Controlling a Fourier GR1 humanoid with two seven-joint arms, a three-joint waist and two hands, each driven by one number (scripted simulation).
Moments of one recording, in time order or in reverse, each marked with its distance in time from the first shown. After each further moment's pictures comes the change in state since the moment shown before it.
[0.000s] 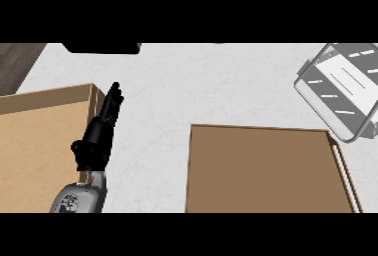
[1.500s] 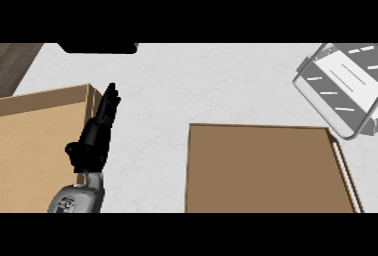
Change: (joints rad) left arm 0.013 0.000 0.014 -0.011 0.010 -0.004 -0.008; right arm -0.021 -0.314 -0.485 0.689 -0.352 0.196 0.009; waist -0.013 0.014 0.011
